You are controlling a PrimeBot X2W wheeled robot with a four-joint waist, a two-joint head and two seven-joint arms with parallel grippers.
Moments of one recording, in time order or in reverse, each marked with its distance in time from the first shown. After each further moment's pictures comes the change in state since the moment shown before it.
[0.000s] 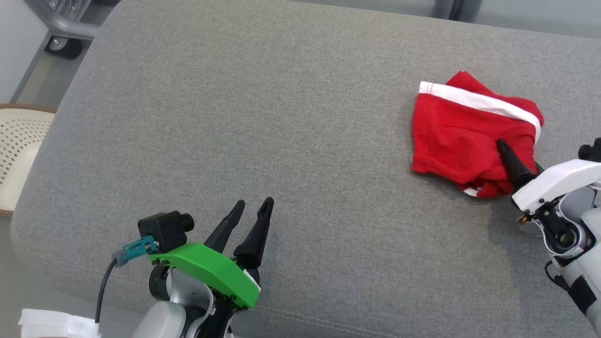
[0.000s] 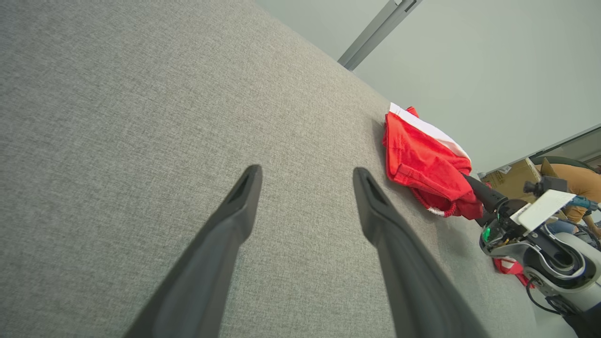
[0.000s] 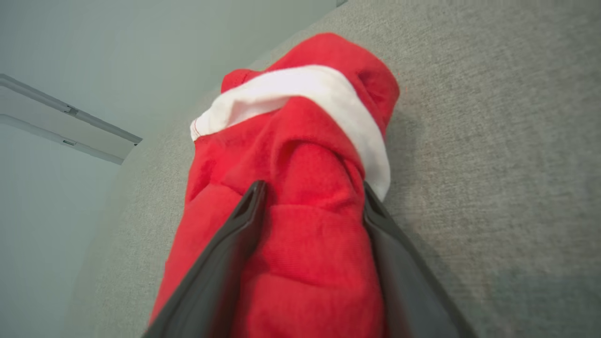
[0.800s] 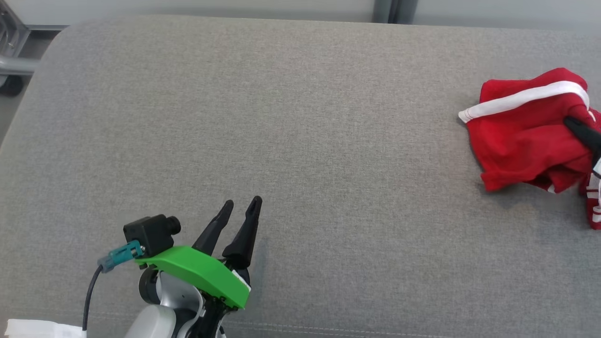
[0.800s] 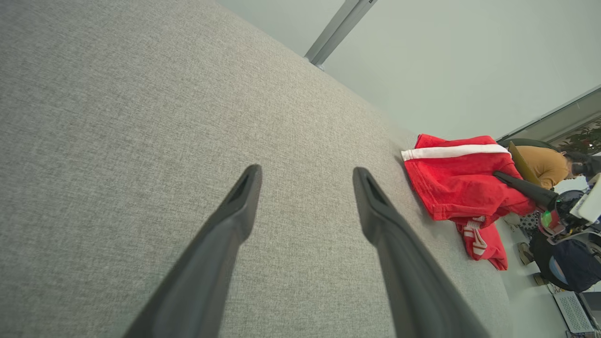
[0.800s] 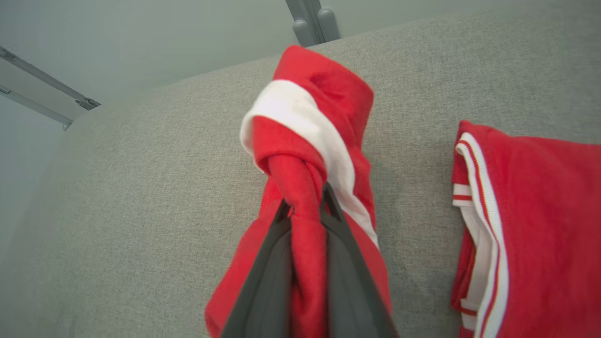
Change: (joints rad) left arm 0.023 0.008 0.032 -0.014 -0.010 0.002 -0.018; right arm -0.090 -0.295 0.037 -0.106 -0.001 0.060 0.332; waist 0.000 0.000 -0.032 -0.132
